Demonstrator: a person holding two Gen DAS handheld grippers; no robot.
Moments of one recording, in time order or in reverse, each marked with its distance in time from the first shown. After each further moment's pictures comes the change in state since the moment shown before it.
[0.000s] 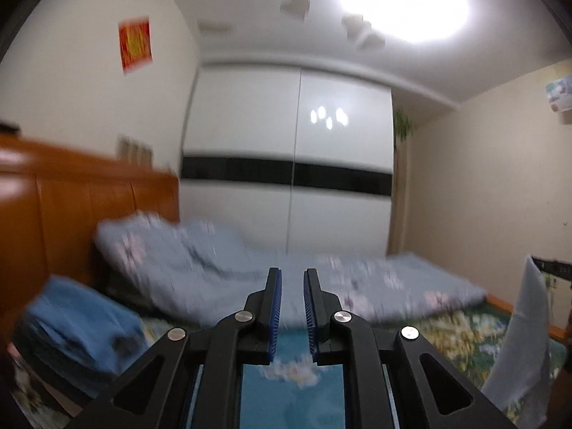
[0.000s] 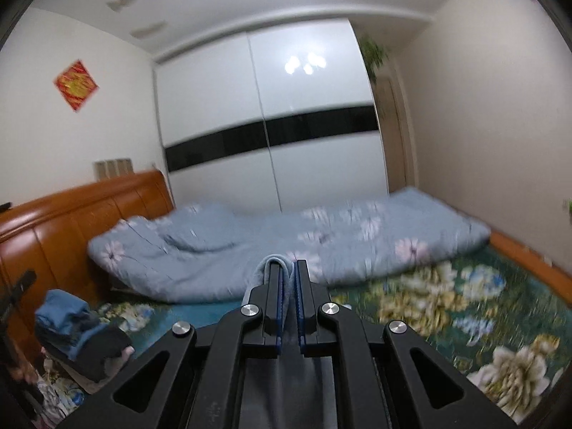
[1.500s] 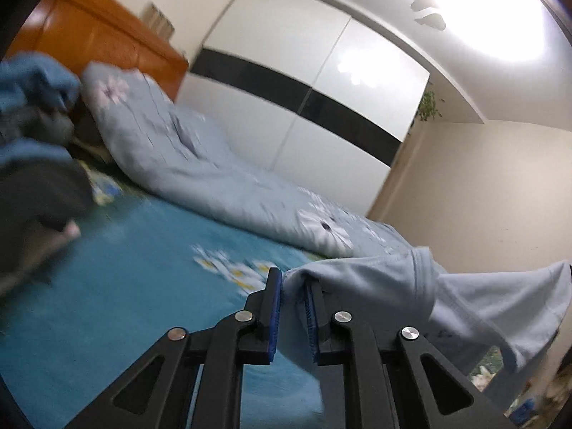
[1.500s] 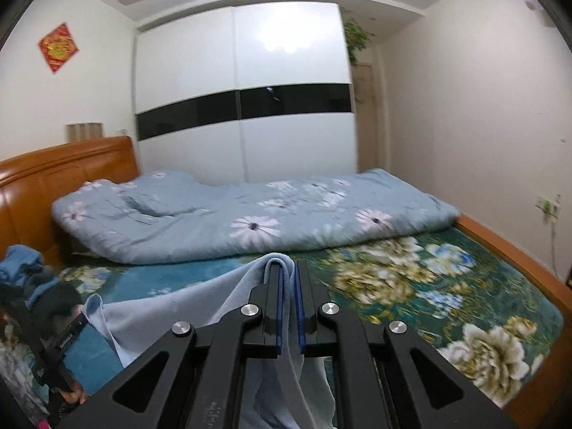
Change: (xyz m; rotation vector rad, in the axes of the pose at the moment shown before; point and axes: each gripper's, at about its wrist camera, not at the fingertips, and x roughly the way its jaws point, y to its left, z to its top) left arm 0.086 -0.016 -0.160 -0.316 0.106 -0.064; right arm -0.007 -0.029 -0.066 -0.068 0.041 -0.093
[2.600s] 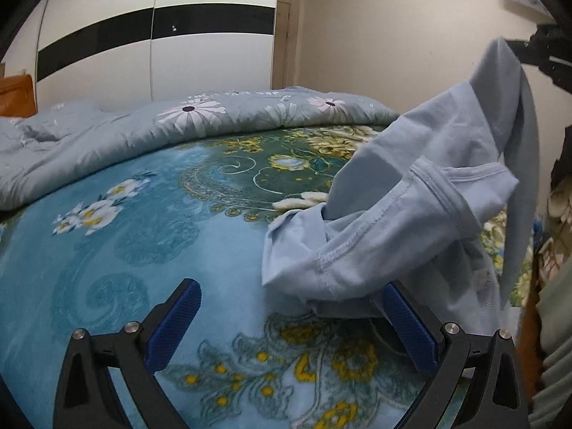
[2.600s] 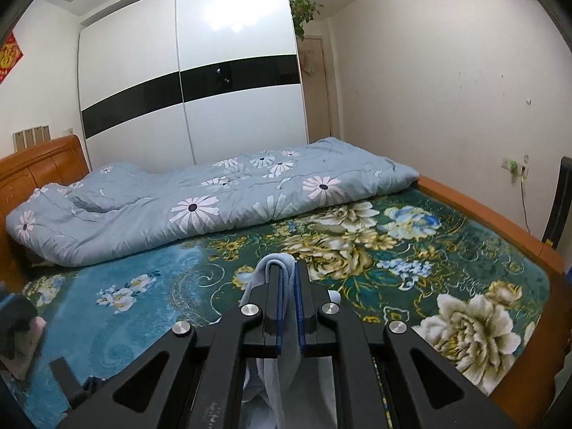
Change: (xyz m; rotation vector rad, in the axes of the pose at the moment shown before) left arm 0.126 -0.193 -0.155 0.537 0.481 -0.232; right arm 0.061 -0.089 -0.028 0.116 0.114 -0.206
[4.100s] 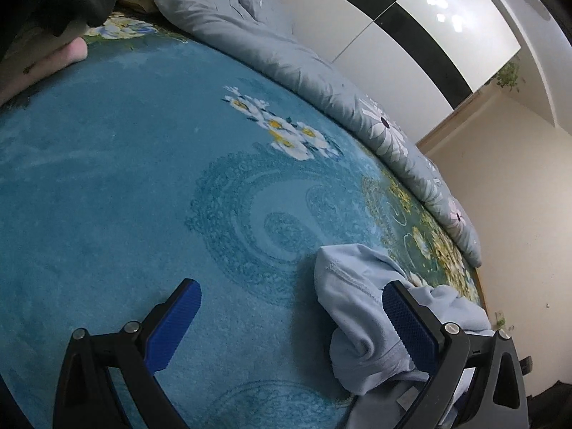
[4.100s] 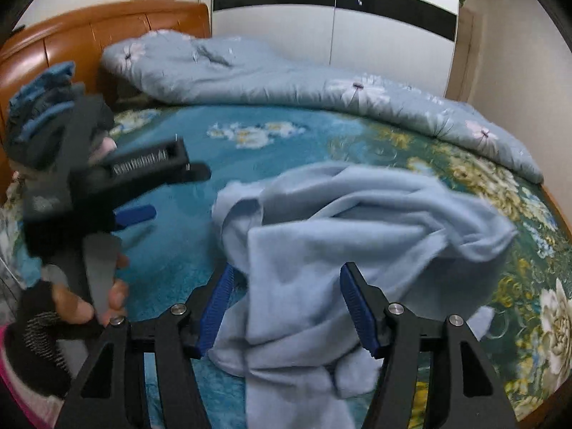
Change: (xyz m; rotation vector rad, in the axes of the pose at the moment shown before) left arm -0.056 0.183 -0.080 -0.895 -0.006 0.132; right arm 0.030 0.194 -0.188 -0.432 0.320 0.326
